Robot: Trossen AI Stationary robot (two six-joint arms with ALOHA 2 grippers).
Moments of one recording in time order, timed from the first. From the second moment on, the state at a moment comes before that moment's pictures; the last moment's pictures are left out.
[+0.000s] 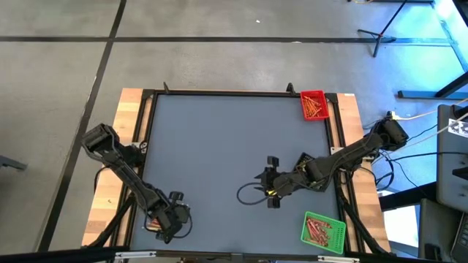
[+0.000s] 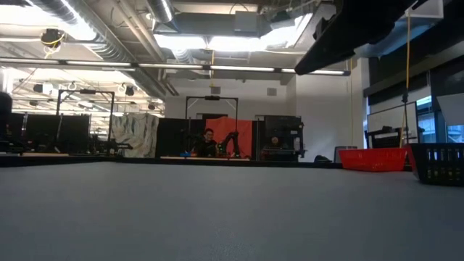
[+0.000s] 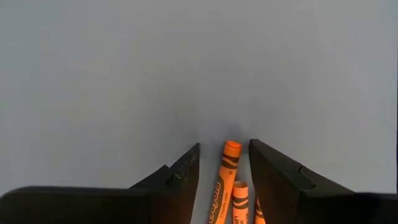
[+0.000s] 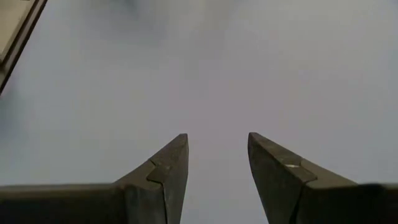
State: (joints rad) left arm -0.82 1.69 0.87 -0.45 -0.02 -0.72; right arm 0.44 1.49 0.95 -0.23 0.35 0.26
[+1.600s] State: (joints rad) left arm -0.80 1.61 1.19 -0.49 -0.99 -0.02; right arm 0.44 1.64 0.95 0.24 0.41 0.03
